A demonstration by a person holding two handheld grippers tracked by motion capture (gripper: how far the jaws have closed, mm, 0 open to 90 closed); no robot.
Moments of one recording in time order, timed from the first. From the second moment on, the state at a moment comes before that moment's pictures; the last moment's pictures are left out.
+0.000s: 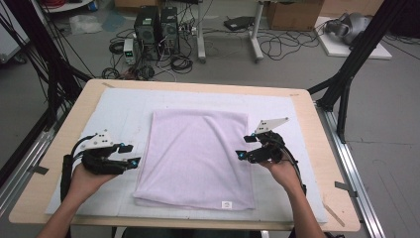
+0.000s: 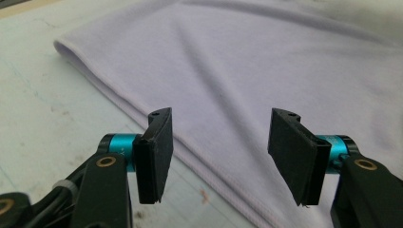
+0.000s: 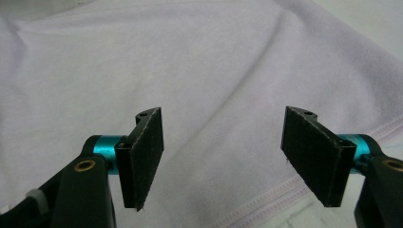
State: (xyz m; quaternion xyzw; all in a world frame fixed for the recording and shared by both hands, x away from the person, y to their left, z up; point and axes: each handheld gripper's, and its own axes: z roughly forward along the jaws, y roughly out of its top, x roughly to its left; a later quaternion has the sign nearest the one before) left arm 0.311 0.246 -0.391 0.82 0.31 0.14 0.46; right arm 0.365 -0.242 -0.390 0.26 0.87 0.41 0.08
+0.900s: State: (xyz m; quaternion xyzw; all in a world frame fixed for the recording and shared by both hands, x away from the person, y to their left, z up) left arm 0.450 0.221 -0.377 0.80 0.38 0.16 0.43; right arm 0.472 -0.246 -0.367 0.31 0.86 0.40 0.10
